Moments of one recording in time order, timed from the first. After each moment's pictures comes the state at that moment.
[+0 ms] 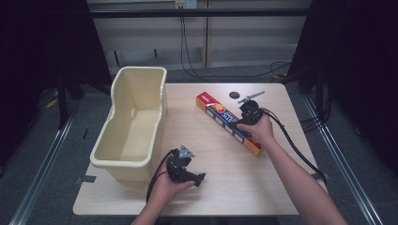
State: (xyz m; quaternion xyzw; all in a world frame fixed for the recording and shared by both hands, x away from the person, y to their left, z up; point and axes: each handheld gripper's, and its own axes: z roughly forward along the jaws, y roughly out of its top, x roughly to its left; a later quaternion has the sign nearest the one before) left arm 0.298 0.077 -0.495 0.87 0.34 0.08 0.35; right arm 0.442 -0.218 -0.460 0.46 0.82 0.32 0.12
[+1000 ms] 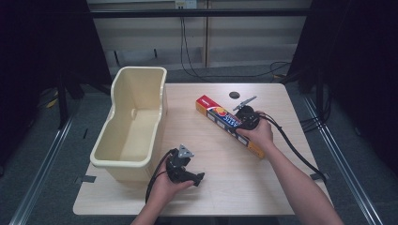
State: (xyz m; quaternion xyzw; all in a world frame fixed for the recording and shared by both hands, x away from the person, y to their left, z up) left arm 0.298 0.079 -0.494 0.87 0.34 0.08 0.35; right arm 0.431 -0.209 -0.468 0.41 0.86 0.26 0.13
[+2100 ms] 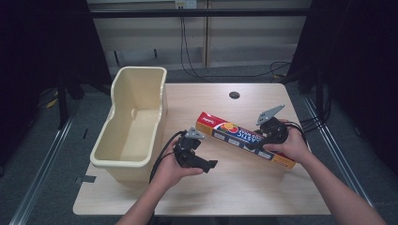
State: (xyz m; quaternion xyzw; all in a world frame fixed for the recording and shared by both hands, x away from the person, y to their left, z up) left arm 0.320 0.047 -0.421 0.87 0.28 0.02 0.40; right arm 0.355 -0.259 -0.425 0.27 0.91 0.31 0.06
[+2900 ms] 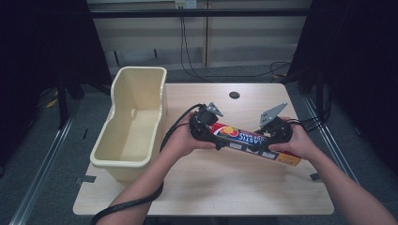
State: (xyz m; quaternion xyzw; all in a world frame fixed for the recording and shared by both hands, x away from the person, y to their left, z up) left arm 0.364 0.003 -0.368 0.92 0.19 0.05 0.35; right arm 0.352 -0.263 -0.410 0.20 0.93 0.32 0.04
